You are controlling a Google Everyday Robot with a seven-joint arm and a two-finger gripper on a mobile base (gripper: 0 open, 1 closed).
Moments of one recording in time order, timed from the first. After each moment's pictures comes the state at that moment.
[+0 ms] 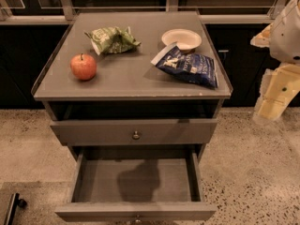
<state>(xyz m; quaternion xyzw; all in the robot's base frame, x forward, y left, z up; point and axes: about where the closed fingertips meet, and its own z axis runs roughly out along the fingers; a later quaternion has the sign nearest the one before) 0.438 -0.216 0.979 -0.60 0.78 -0.04 0.16</state>
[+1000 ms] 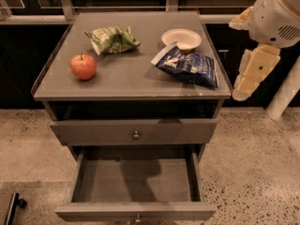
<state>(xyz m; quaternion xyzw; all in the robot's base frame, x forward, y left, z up) 0.492 -0.193 0.987 -0.63 0.74 -0.02 0.22</state>
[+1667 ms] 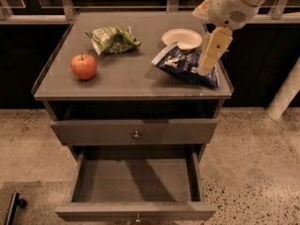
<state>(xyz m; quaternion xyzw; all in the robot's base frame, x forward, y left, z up) 0.586 -0.137 0.977 -0.67 0.69 0.02 0.26</state>
